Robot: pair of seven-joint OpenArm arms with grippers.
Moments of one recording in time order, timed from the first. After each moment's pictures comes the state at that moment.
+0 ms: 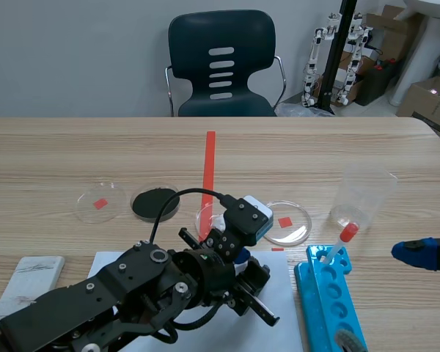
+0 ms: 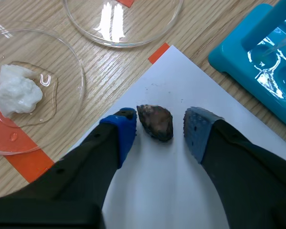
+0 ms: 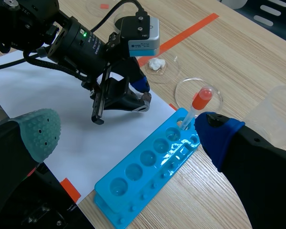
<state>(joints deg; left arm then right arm) -5.5 -6.9 44.0 66.3 -8.0 -7.5 12.6 -65.5 37.2 10.8 118.5 3.7 22.3 24.1</state>
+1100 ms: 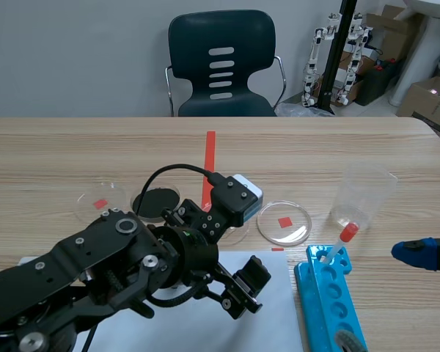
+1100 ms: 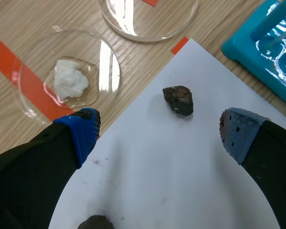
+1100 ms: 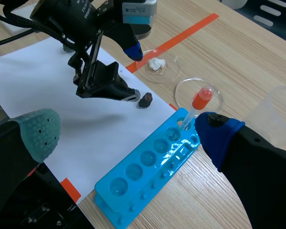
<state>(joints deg) -4.2 -13.5 42.7 82.7 -9.9 -6.4 27.8 -65.5 37.2 10.8 118.5 3.7 22.3 24.1</state>
